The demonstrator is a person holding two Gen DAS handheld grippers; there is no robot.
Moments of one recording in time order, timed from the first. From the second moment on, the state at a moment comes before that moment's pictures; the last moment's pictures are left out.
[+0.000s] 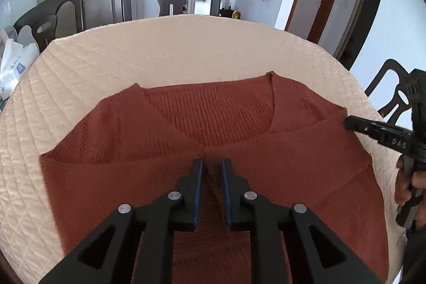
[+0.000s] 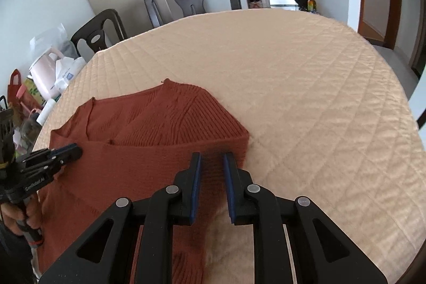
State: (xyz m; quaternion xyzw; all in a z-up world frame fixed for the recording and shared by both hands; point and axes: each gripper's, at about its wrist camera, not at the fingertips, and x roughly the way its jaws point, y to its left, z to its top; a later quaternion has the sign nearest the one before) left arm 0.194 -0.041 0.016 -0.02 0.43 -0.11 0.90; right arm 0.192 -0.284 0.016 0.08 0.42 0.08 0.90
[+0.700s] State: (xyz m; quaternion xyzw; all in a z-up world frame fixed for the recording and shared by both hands) left arm 0.087 0.028 0.025 -0.01 0.40 -0.07 0.91; right arm 0.100 -0.265 0.031 0.02 0.41 0.14 0.90
